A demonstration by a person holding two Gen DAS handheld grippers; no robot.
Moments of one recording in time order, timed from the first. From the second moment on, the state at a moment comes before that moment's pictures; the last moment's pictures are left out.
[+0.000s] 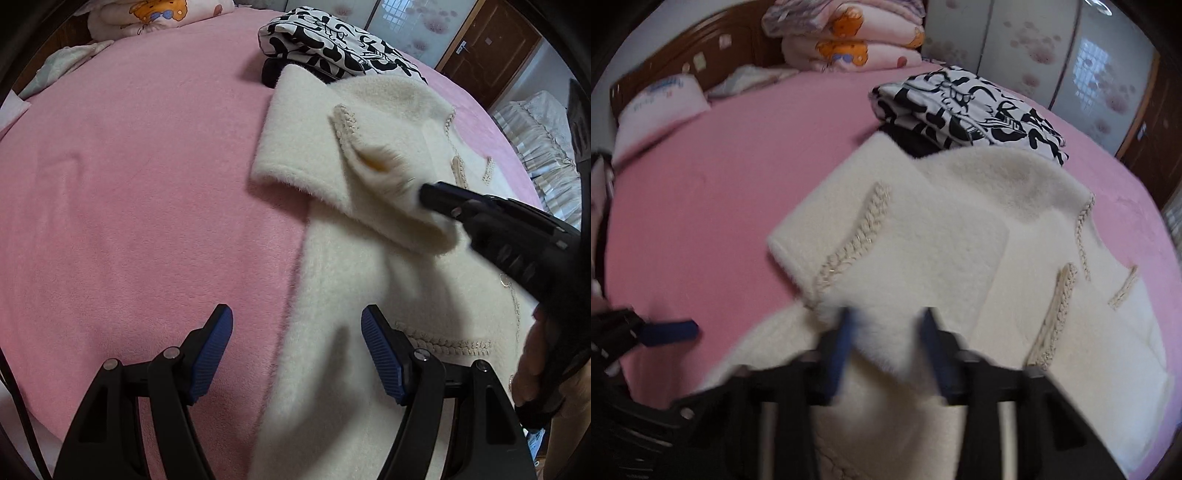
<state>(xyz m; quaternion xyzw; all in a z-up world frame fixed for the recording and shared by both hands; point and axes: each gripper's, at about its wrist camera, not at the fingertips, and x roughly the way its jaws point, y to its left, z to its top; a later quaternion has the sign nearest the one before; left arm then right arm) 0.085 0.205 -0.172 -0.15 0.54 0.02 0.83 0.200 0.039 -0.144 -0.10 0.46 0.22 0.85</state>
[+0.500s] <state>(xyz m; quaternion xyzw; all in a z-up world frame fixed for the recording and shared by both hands) 0.094 0.183 -0.177 -0.15 0.54 -0.01 0.83 0.198 -0.084 -0.172 0.04 0.56 0.11 0.82</state>
